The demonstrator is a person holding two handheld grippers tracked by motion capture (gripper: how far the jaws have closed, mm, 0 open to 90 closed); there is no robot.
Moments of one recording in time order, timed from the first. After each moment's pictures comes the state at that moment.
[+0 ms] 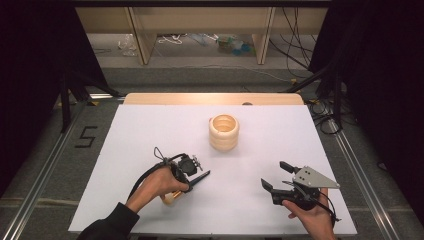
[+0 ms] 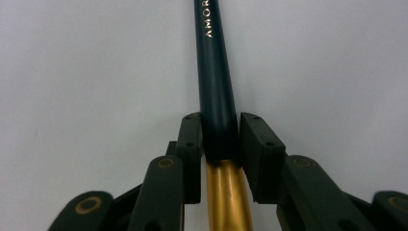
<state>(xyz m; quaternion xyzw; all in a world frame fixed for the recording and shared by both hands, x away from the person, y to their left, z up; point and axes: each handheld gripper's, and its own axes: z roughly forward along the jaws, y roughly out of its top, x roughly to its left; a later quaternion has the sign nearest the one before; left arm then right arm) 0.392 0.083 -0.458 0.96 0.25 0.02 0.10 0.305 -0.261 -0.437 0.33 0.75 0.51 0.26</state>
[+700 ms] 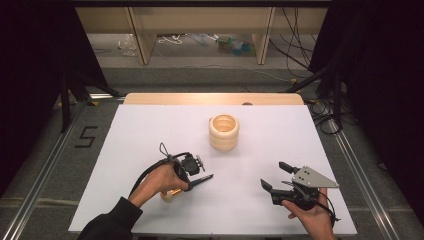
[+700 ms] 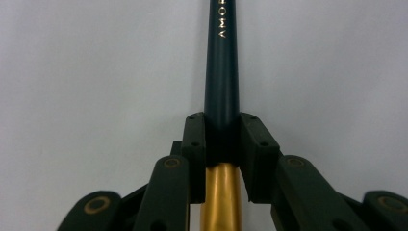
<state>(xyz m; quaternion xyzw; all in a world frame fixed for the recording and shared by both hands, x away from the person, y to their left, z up) 0.395 0.073 -0.456 0.98 0.19 0.03 0.07 0.304 -0.260 -0.438 0.34 0.76 0.50 0.25</state>
